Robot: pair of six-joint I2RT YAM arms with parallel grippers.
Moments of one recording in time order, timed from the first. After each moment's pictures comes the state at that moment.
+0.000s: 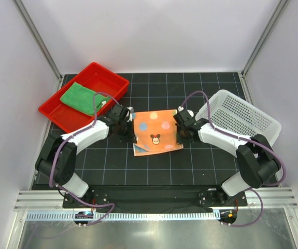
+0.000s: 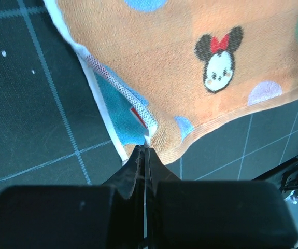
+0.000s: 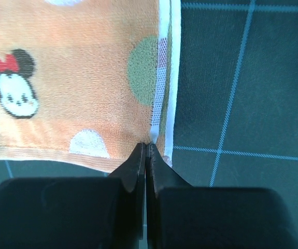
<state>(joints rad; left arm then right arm) -0.51 1.57 0.95 -0.42 0.25 -0.52 0.59 1.52 0.89 -0.50 0.15 0.57</state>
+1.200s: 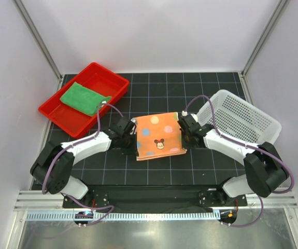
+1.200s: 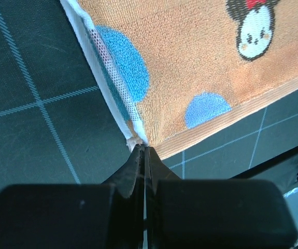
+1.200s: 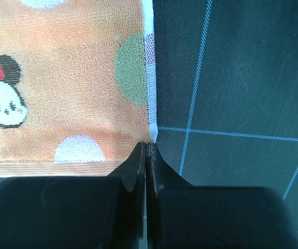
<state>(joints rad) -0.65 1.49 0.80 -0.41 0.18 -0.63 0.59 1.42 0.80 -0.51 0.20 0.51</state>
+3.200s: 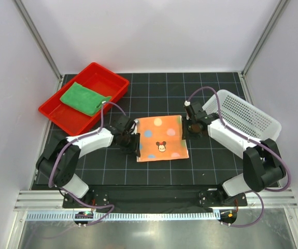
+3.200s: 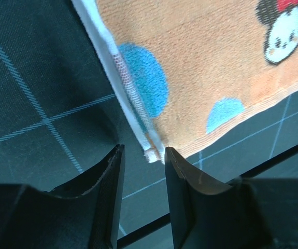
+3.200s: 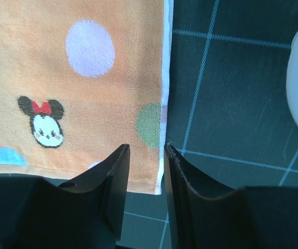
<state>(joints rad) -0.61 1.57 0.85 -0.45 0.25 -0.48 0.44 1.46 0.96 -0.58 0.02 0.37</state>
